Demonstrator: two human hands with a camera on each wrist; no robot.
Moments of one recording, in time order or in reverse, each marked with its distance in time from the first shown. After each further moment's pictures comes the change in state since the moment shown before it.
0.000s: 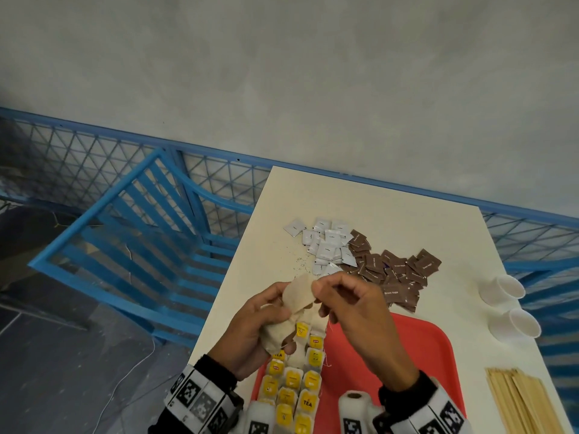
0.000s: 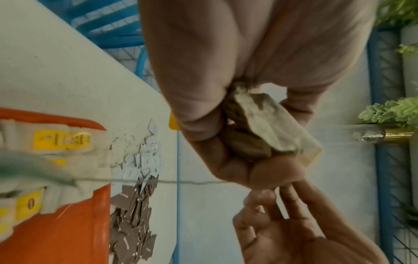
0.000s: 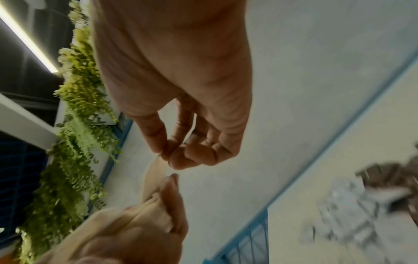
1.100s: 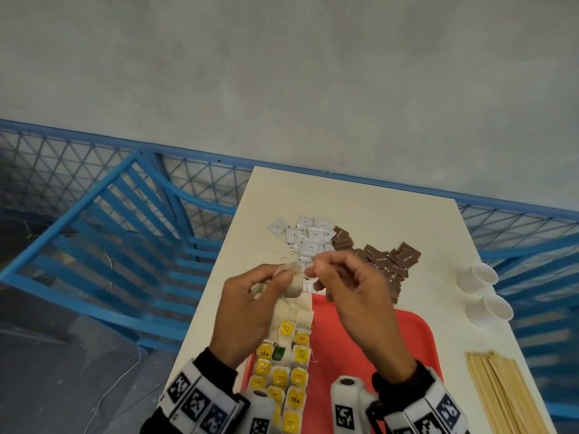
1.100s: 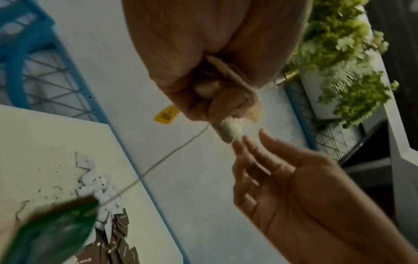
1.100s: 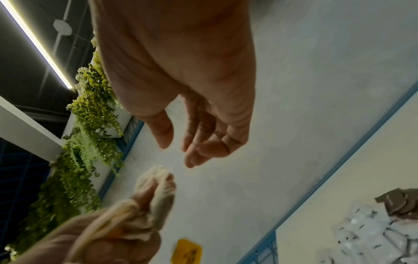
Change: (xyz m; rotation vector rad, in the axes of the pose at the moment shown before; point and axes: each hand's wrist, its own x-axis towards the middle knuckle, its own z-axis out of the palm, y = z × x) left_hand 0.007 0.015 0.043 0.782 0.332 0.490; right_hand -0.003 -0.018 -0.014 -0.038 0.115 -0.123
